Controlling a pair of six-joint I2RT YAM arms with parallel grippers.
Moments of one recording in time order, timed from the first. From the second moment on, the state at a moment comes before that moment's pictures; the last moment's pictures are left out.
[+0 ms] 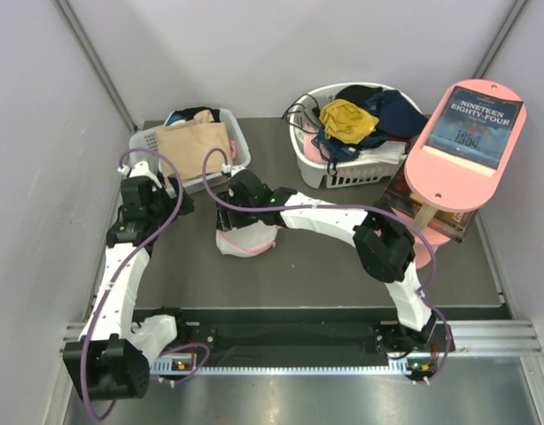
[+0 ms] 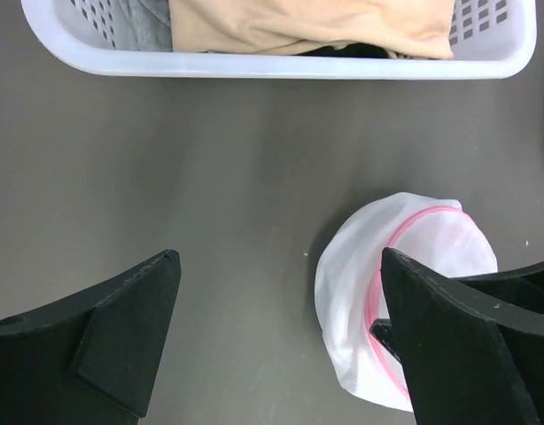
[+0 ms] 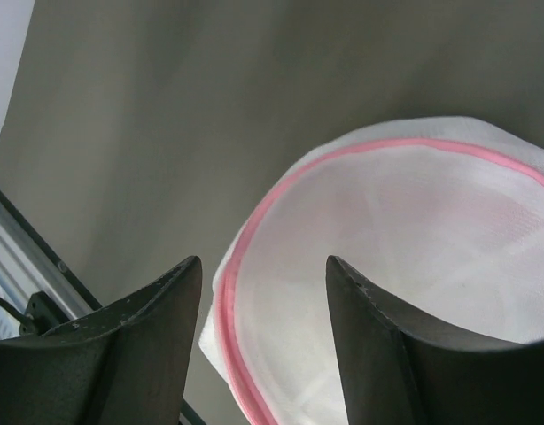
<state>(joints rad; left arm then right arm) 0.06 0.99 0.84 -0.46 0.03 -0.37 0.99 2.09 1.69 -0.30 -0.05 0.56</state>
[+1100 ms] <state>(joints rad) -0.05 1.01 0.84 -0.49 -0.01 -0.37 1.04 2.22 1.83 -0.40 0.09 0.58</state>
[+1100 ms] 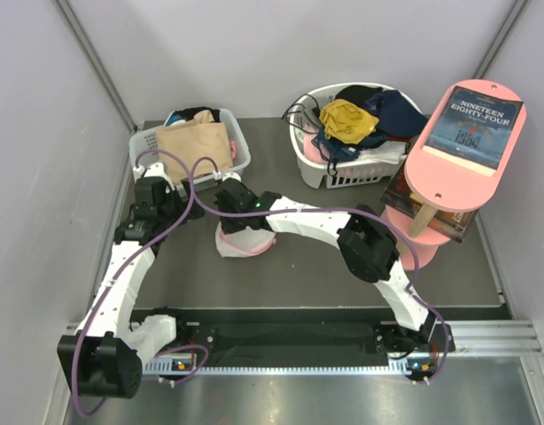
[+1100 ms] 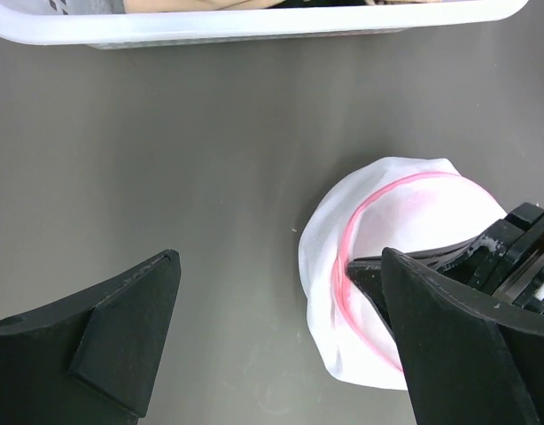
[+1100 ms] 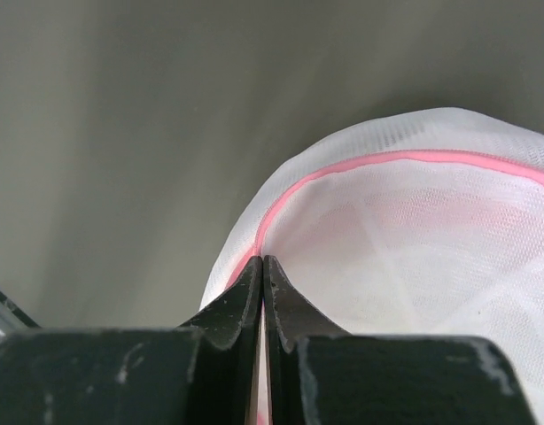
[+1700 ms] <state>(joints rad) -0.05 1.01 0.84 -0.49 -0.05 -0.37 1.04 2.05 1.72 -0.33 0.03 0.58</state>
